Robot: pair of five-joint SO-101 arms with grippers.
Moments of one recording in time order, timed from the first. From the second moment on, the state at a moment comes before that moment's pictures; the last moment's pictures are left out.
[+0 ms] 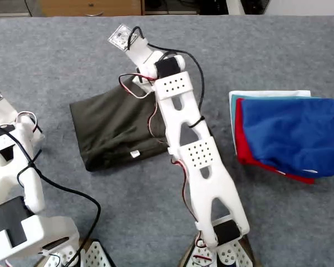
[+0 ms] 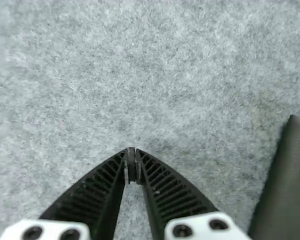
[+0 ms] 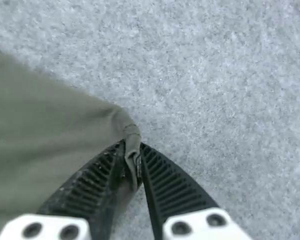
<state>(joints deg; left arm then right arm) -31.8 -6.8 40.8 32.4 -1.1 -24.3 72.7 -88.8 82.0 24.7</state>
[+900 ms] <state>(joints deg) -31.8 -6.8 40.8 32.4 -1.1 -25.3 50.9 -65.8 101.5 26.2</state>
